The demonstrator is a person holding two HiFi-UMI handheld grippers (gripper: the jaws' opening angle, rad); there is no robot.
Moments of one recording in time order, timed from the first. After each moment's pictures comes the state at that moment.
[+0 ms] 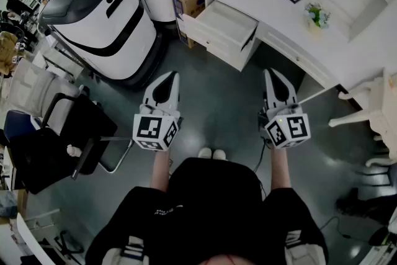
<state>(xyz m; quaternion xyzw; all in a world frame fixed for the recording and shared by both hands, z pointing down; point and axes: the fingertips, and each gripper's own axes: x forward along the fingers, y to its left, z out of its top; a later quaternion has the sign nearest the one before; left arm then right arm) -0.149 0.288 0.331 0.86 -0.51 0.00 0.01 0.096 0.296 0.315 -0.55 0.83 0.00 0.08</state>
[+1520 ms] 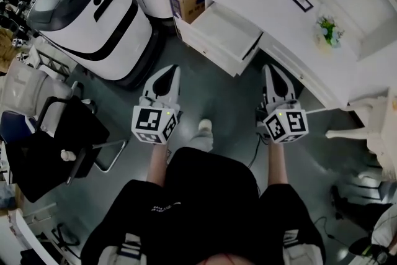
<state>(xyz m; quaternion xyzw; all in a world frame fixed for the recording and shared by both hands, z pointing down) -0.120 0.138 0.363 0.86 -0.51 0.02 0.04 0.127 0.135 0.354 -0.54 0.83 -0.05 0.08</state>
